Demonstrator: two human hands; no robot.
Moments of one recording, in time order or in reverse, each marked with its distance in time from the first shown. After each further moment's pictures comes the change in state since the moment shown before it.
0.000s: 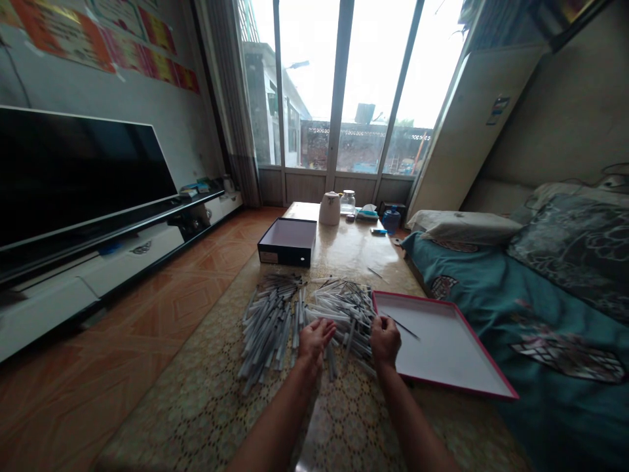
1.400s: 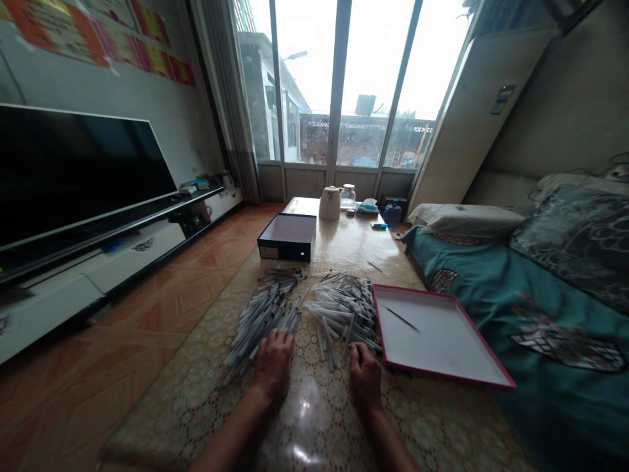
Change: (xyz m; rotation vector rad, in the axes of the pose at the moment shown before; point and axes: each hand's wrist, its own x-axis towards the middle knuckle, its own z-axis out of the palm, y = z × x) left_hand -0.038 0.045 -0.095 2.054 -0.071 0.734; right_hand -0.086 0.035 -0.003 0.035 -0.325 -0.233
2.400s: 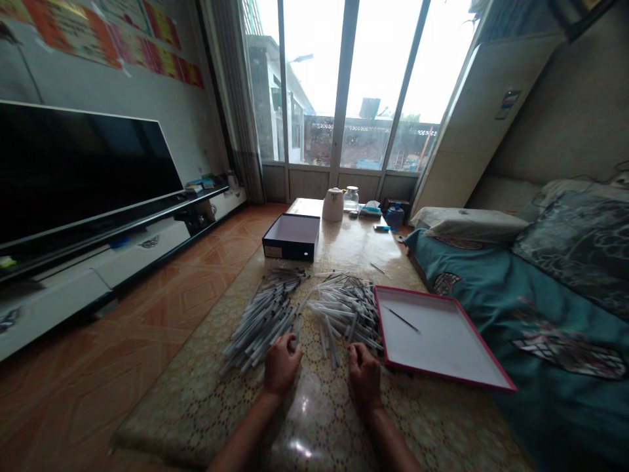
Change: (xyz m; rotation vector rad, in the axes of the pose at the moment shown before) left_hand -0.003 0.011 0.011 -0.706 0.152 -0.360; right_hand -0.003 -0.002 0.001 -0.086 -0.030 -0.099
